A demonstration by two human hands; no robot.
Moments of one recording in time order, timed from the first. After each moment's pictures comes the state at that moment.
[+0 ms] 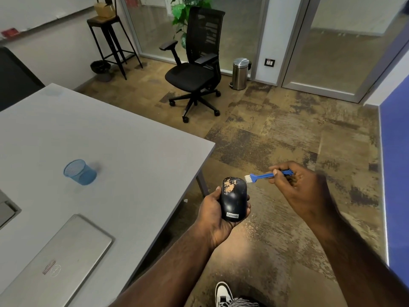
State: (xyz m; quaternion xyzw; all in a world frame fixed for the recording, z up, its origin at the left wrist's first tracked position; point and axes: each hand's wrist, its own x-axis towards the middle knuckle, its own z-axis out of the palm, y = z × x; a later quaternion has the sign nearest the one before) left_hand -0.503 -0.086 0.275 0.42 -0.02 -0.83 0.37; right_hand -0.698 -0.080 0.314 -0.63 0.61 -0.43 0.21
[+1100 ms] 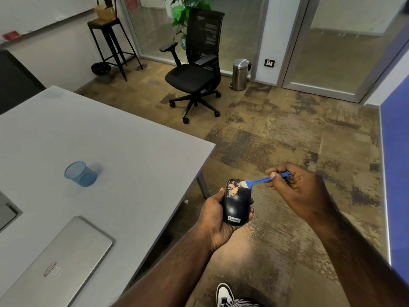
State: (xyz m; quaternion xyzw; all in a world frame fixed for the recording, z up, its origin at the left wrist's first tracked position) left_hand -0.504 -0.084 0.279 0.41 -0.04 -0.84 0.35; right_hand -0.697 -0.082 0.316 -0.64 0.57 -0.45 0.26
